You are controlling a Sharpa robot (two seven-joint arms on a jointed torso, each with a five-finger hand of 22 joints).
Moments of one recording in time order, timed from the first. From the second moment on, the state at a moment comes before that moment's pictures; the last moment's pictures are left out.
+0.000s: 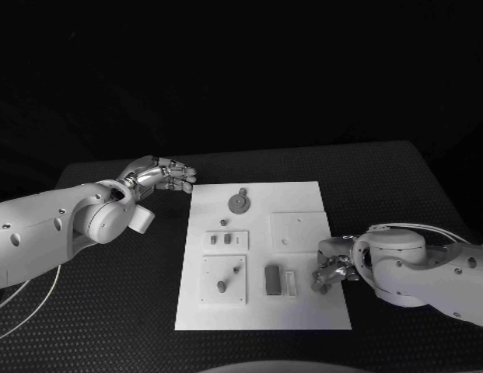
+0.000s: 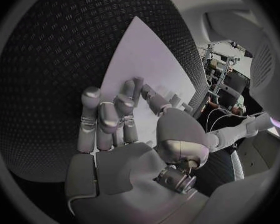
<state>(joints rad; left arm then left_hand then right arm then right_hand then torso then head) 1.22 -0.84 -0.11 1.29 -0.28 -0.13 0.26 0.97 -0.07 0.43 -0.26 0.08 0.86 0.19 0.27 0.50 1.11 0.15 0.07 0.20 0.90 0.12 0.46 0.55 0.04 0.92 0.02 0.07 0.88 1.17 -0.96 -0.23 1.75 -1.44 0.13 -0.55 0.79 -0.07 0.59 -0.29 0.09 1.13 0.03 0.36 0.69 1.27 -0.02 0.99 1.19 1.29 -0.13 1.43 0.88 0.22 1.23 -0.06 0.89 1.31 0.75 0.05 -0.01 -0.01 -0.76</state>
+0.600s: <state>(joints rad) 1.22 -0.84 -0.11 1.29 -0.28 -0.12 0.26 0.97 -0.07 0.43 -0.26 0.08 0.86 0.19 0.27 0.50 1.11 0.15 0.07 0.20 0.90 0.12 0.46 0.55 0.04 0.92 0.02 0.07 0.88 1.17 -0.96 -0.23 1.75 -1.44 0.11 -0.54 0.83 -0.06 0.61 -0.29 0.09 1.13 0.03 0.36 0.67 1.26 -0.01 0.97 1.19 1.29 -0.12 1.42 0.88 0.23 1.22 -0.05 0.89 1.31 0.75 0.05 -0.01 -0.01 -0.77</state>
